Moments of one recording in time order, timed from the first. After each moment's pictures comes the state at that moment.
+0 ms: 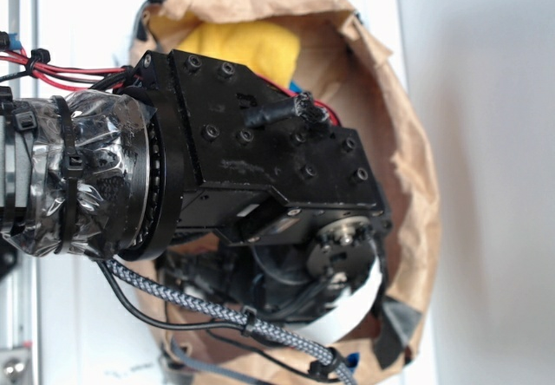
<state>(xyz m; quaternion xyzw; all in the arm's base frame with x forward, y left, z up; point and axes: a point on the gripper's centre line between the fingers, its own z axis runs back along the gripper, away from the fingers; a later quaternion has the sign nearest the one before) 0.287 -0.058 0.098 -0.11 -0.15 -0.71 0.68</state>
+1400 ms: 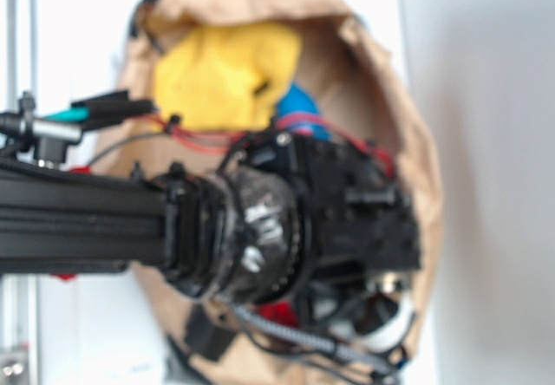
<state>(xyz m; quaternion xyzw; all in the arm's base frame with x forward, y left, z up) 0.311 -0.065 0.039 -0.06 -0.07 -0.70 0.71</state>
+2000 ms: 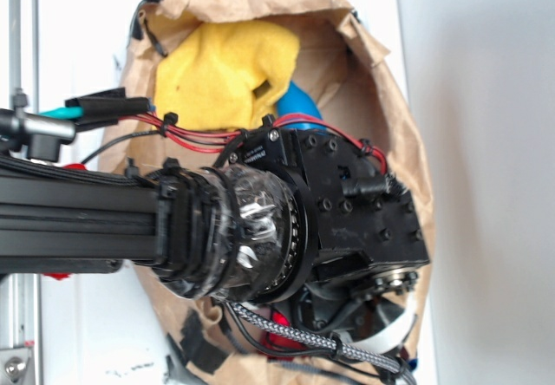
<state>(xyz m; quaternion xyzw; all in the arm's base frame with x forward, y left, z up) 0.308 -0.058 0.067 -0.12 -0.10 -0.68 0.72</state>
